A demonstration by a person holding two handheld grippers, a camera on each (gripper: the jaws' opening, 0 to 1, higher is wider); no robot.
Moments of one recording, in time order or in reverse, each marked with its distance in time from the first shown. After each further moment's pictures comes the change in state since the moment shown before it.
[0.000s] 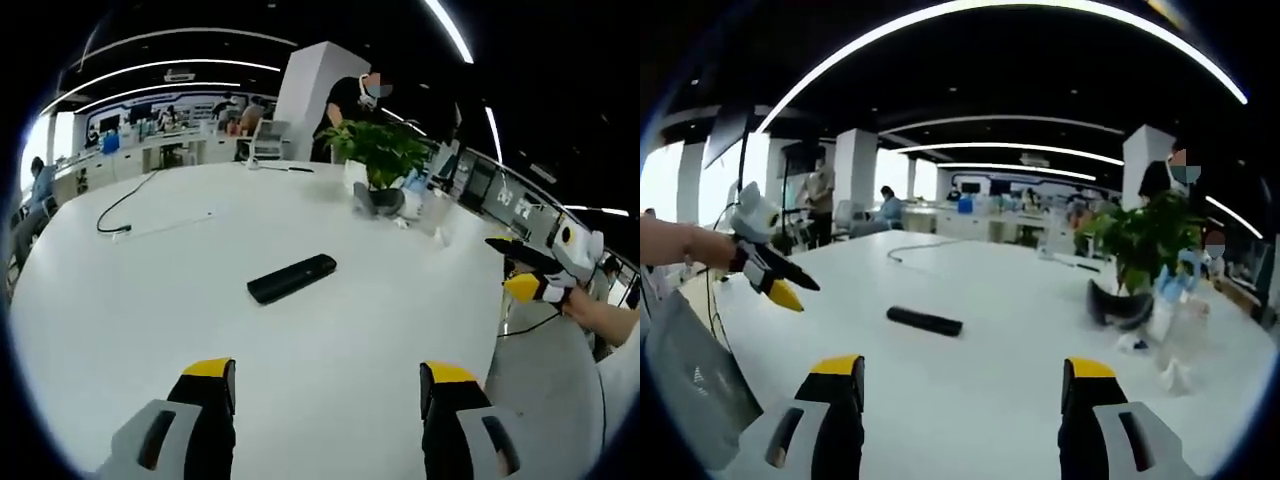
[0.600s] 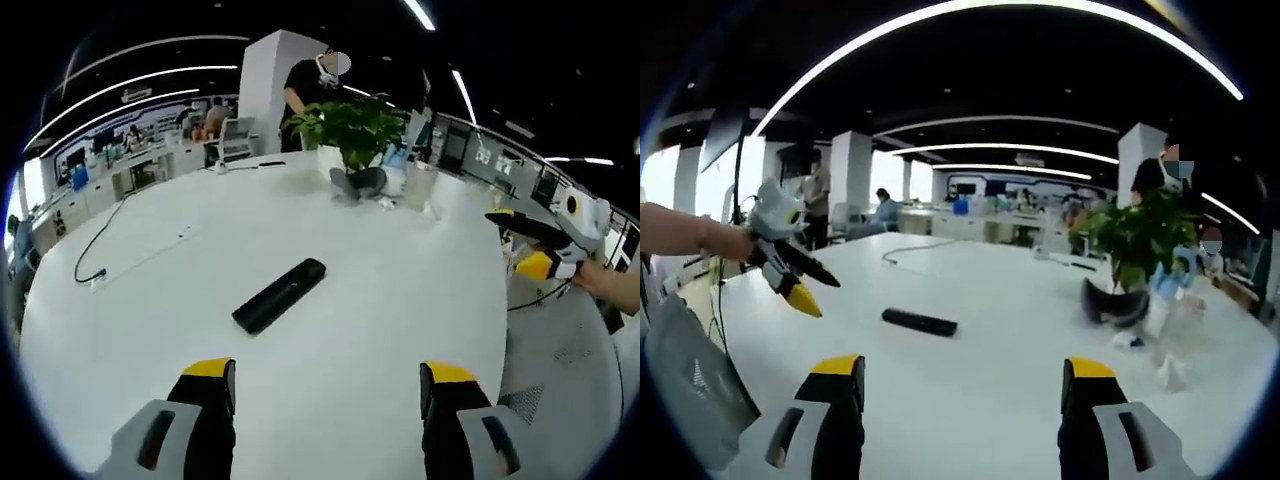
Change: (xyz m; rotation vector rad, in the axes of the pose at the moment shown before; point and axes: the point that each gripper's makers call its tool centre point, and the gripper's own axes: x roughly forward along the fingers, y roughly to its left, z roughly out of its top) left arm 0.035 0.001 0.018 0.192 0.099 -0.044; right arm -0.002 -0.008 0.000 0.016 -0.011 -0.024
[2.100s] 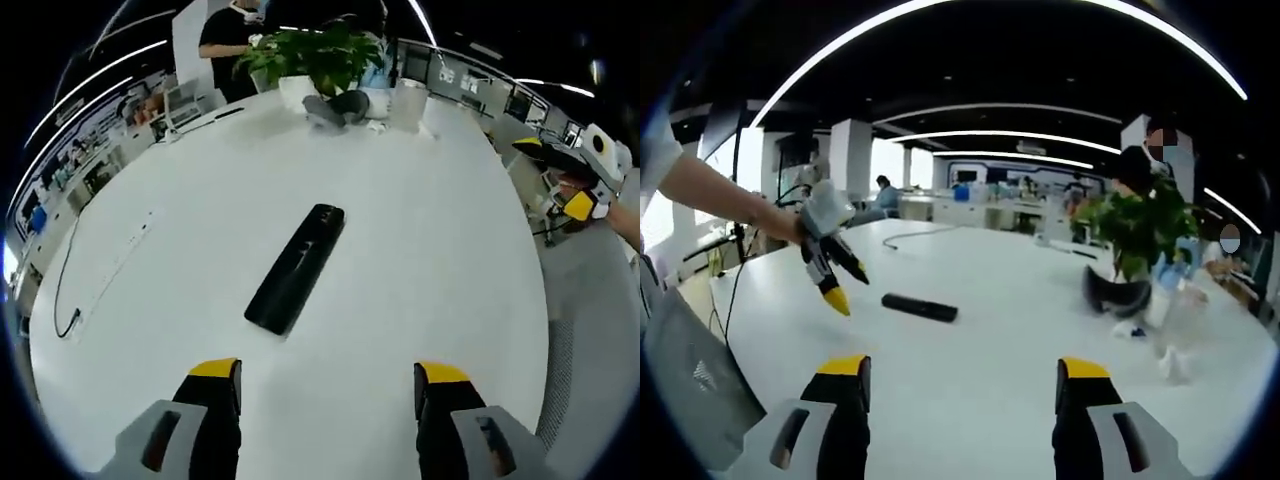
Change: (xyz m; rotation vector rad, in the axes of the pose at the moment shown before) left arm 0.058 0.062 -0.024 0.195 0.324 -0.070; right arm 0.003 0.003 -0.014 -0.005 0.068 0.014
